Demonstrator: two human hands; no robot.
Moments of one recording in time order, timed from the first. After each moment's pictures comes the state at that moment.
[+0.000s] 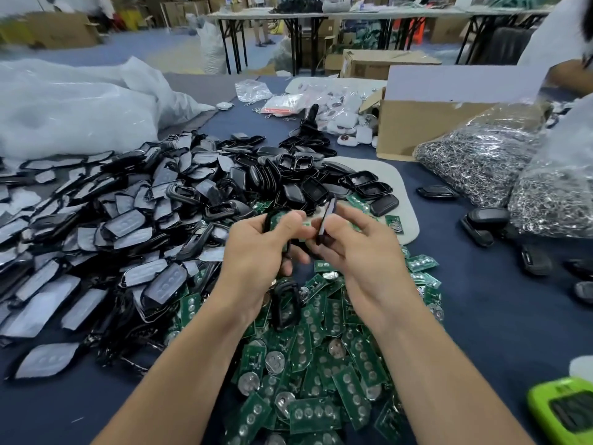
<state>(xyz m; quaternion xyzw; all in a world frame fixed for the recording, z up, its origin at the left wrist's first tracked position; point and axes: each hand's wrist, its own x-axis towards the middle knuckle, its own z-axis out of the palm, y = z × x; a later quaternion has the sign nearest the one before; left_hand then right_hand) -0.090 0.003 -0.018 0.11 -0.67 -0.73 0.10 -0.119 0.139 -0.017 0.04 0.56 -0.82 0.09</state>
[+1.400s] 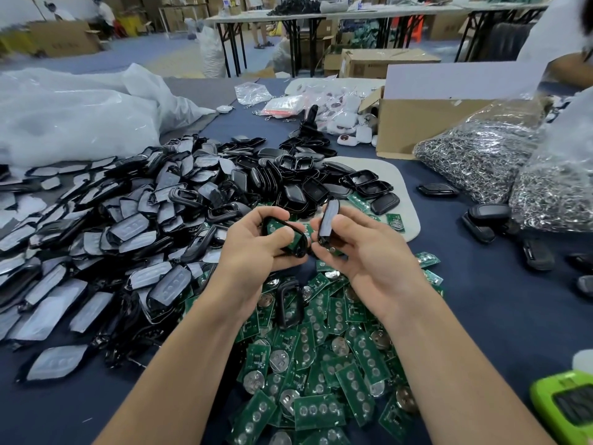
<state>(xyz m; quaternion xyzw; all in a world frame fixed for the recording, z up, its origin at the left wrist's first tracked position) -0.097 -0.013 -0.026 0.14 -0.62 -0.77 0.07 -0.129 0.151 -0.021 0.03 0.51 -0.84 0.17</state>
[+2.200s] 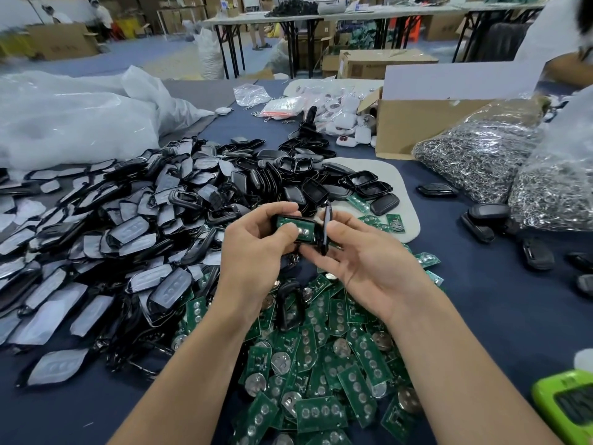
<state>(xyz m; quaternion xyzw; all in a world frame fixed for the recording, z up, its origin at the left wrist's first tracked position) -0.092 -0.005 -0.025 0.10 -0.70 -0.69 0.17 -0.127 0.150 -0.018 0.03 0.41 -0.87 0.26</state>
